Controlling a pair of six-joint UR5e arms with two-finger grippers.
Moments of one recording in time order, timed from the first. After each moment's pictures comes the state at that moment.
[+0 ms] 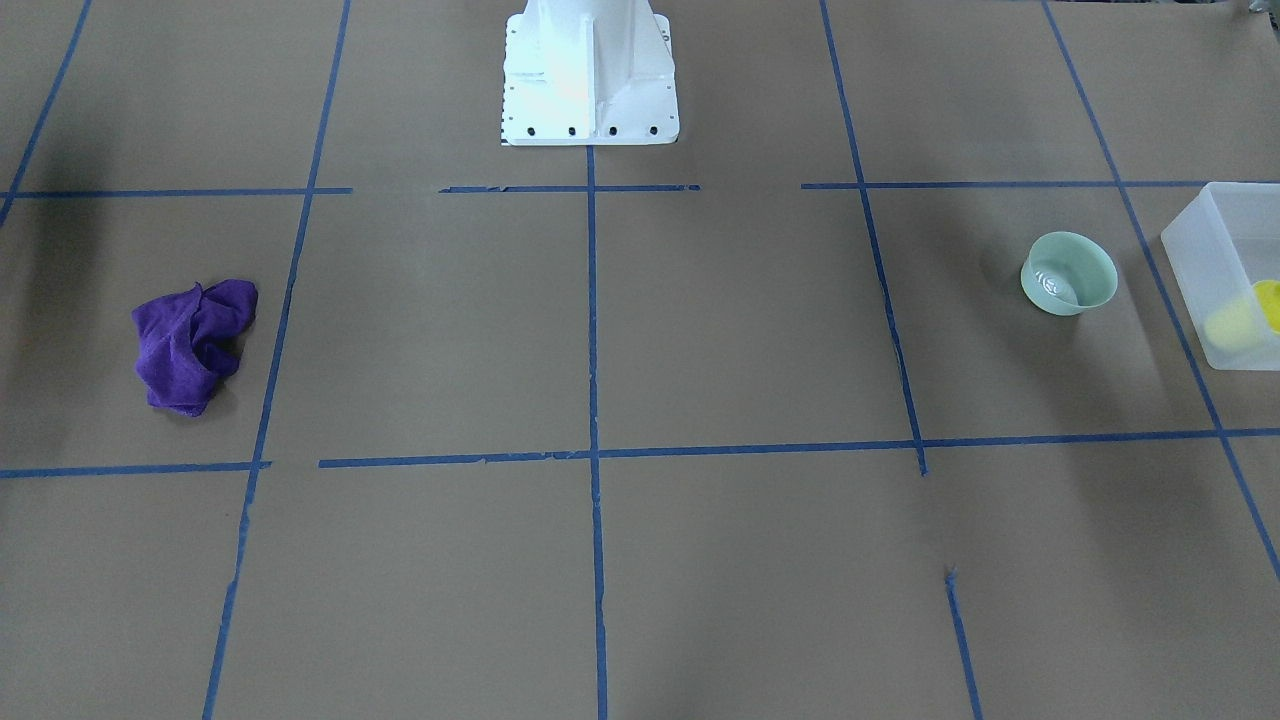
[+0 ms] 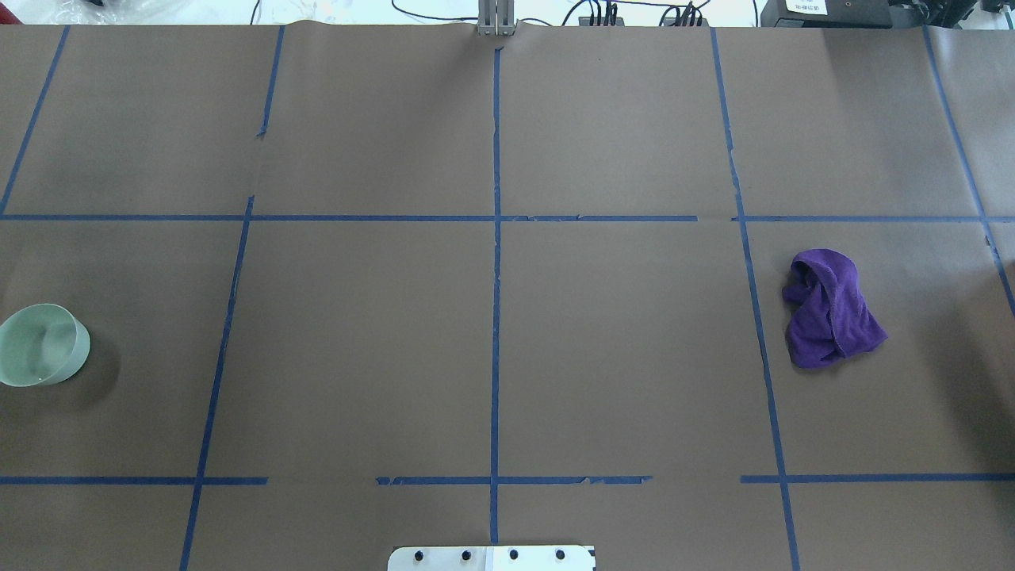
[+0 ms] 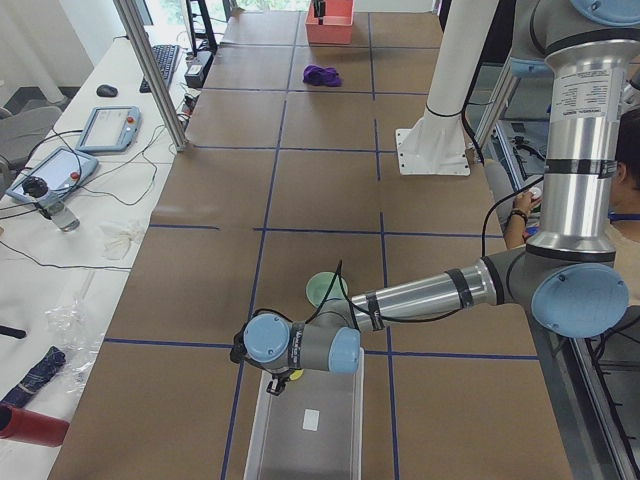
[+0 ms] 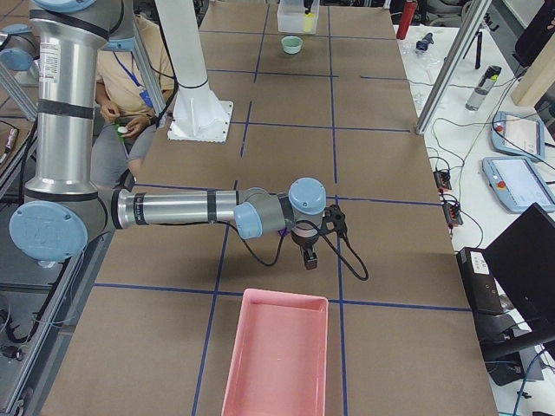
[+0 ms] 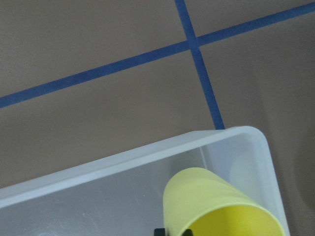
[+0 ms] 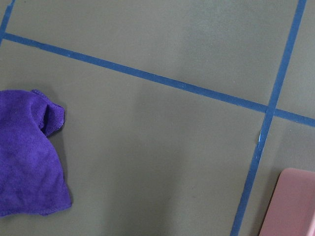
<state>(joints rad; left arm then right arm) -1.52 -1.56 -1.28 -1.93 -2.47 0.25 1.39 -1.69 1.74 -1.33 2.40 0.05</state>
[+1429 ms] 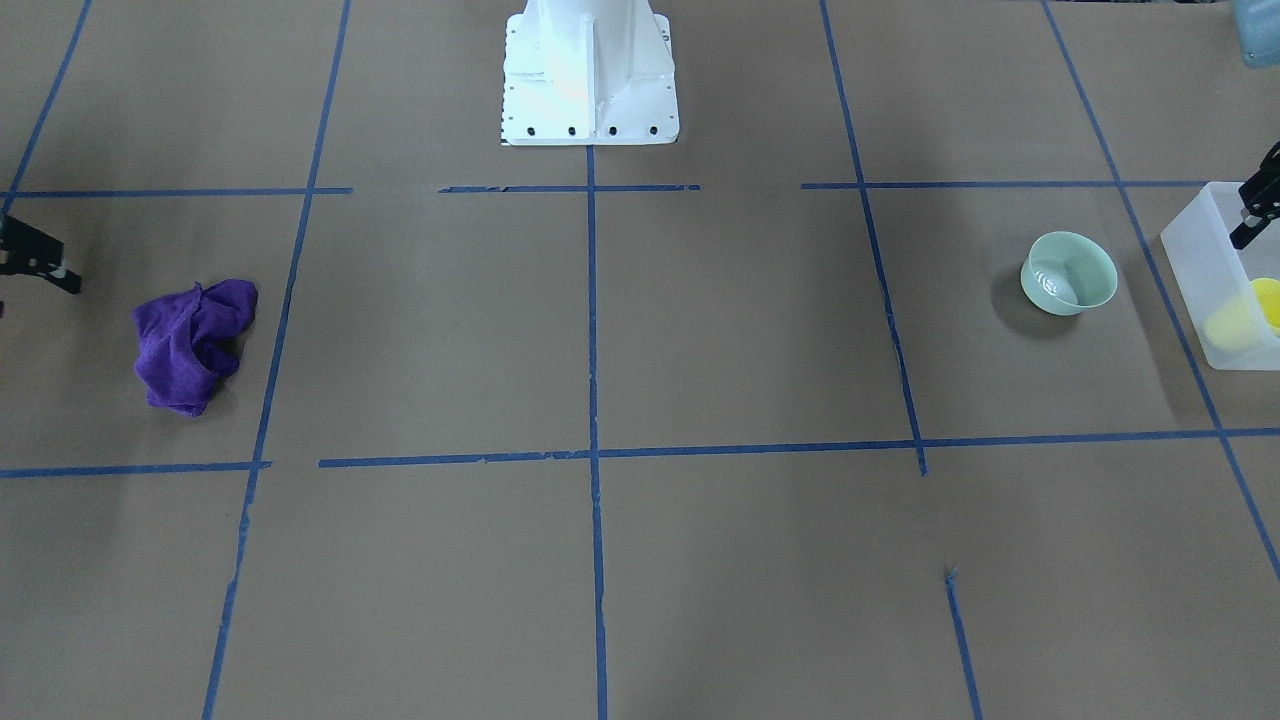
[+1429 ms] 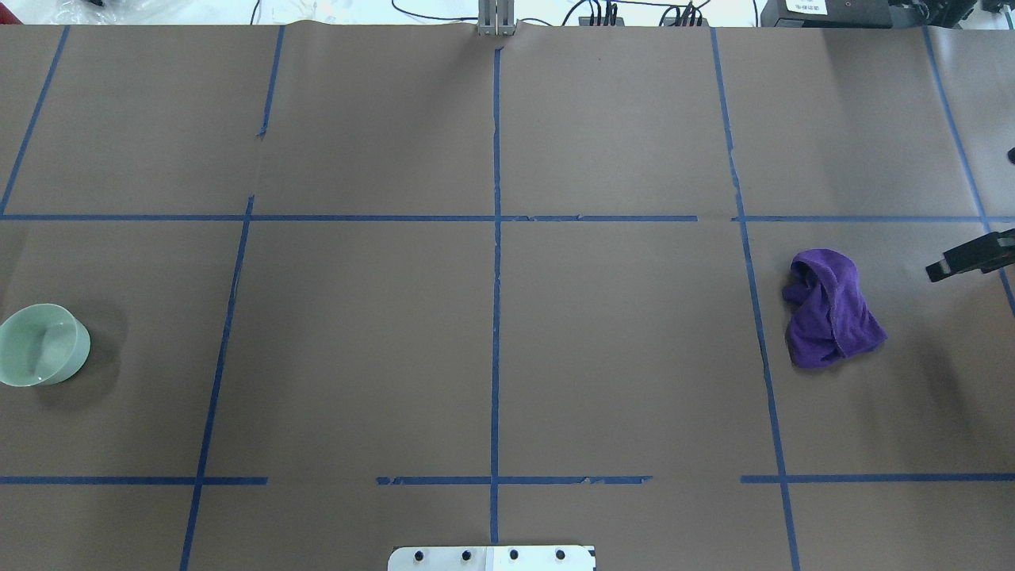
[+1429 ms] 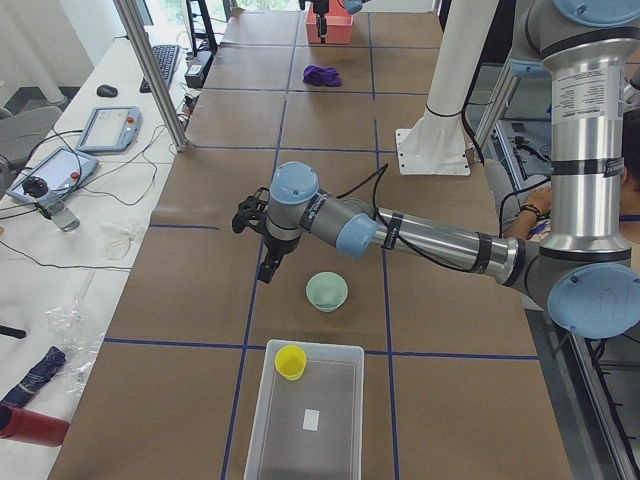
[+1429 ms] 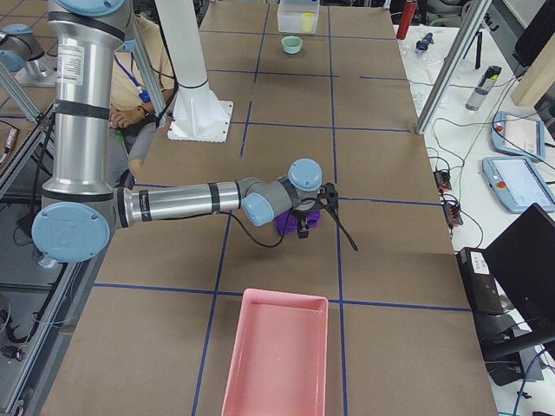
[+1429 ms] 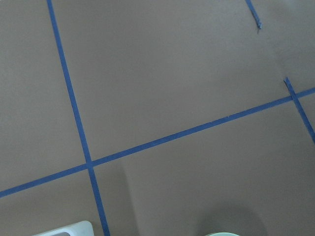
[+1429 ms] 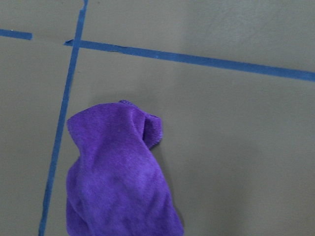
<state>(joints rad) -1.41 -1.48 -1.88 -1.86 -2.33 -0.14 1.10 -1.67 1.77 -1.05 2.39 0.60</state>
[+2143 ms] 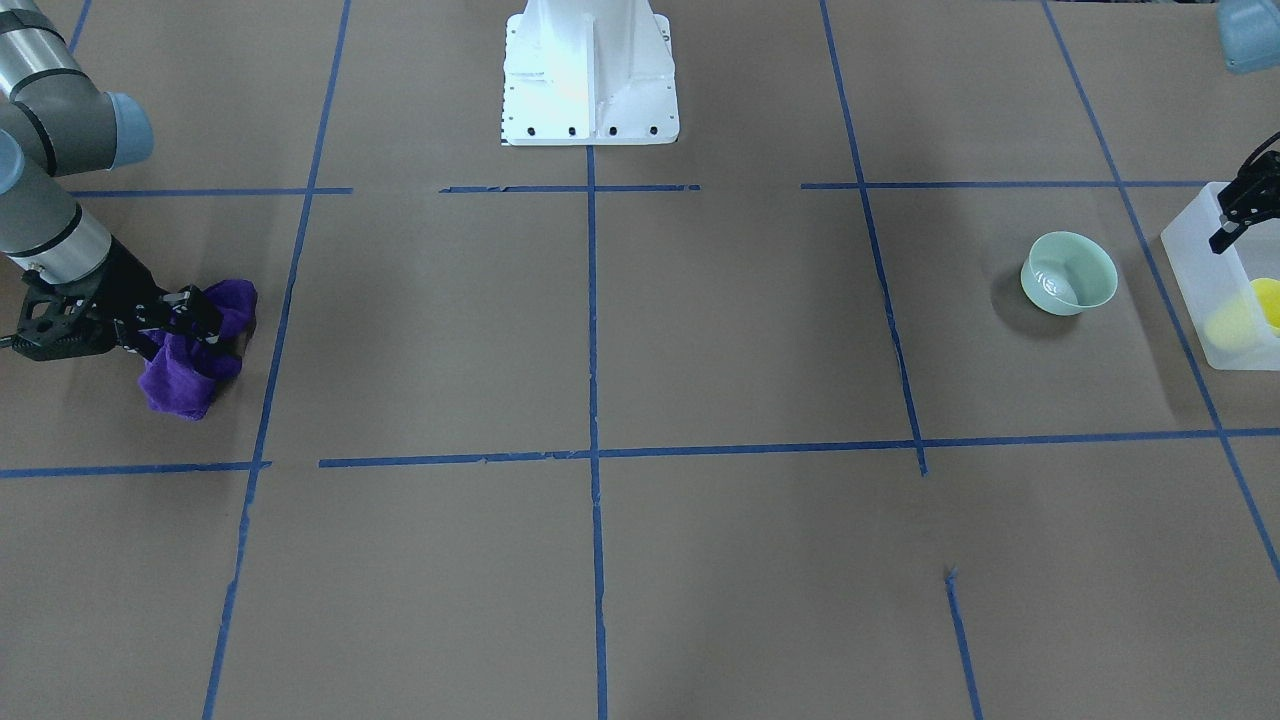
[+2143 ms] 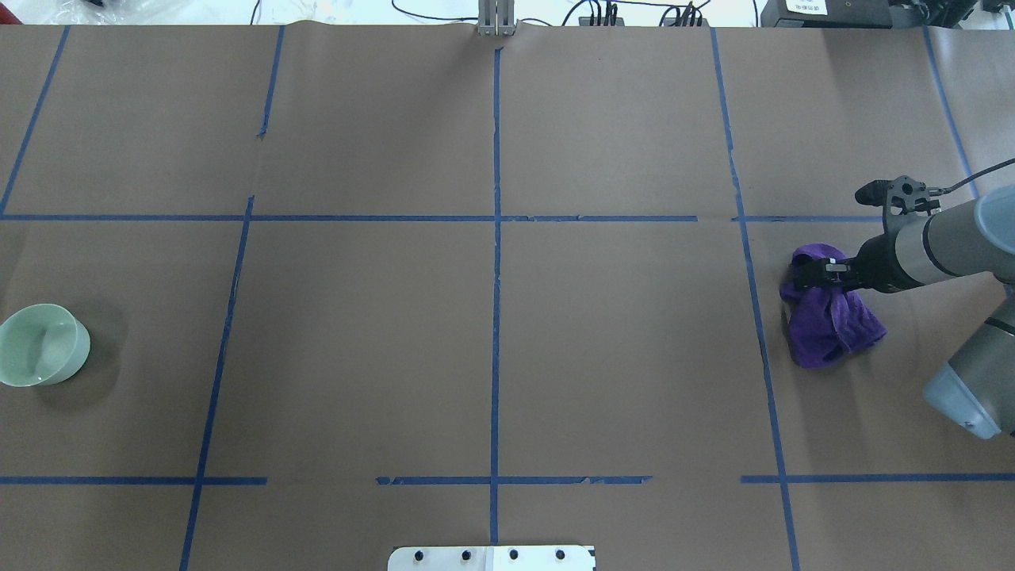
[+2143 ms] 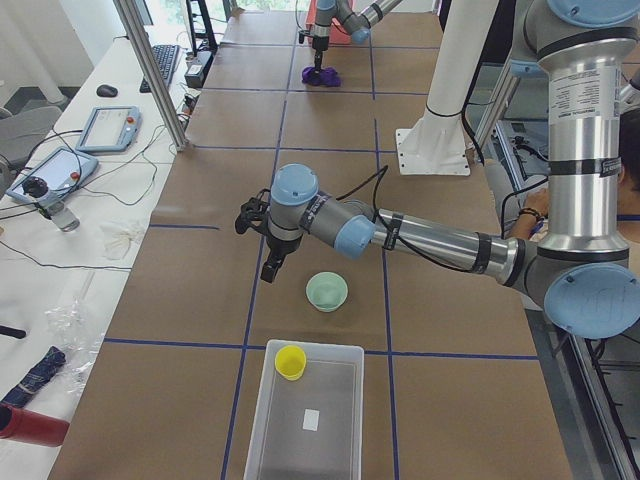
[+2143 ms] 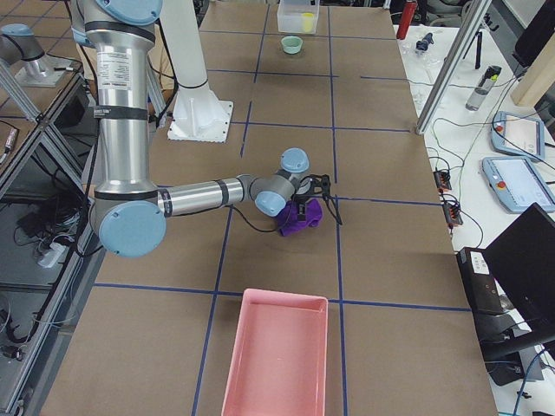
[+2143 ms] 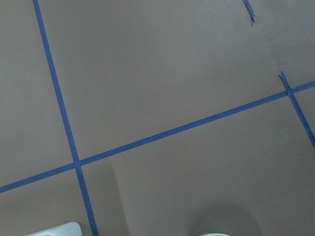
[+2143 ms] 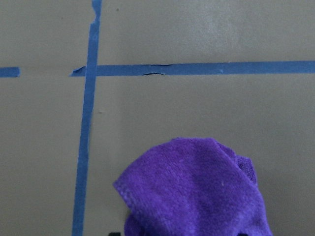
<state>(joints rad) -1.39 -1.47 -1.88 -1.87 -2.33 -0.15 0.86 -1.57 1.65 -0.84 2.07 0.99</state>
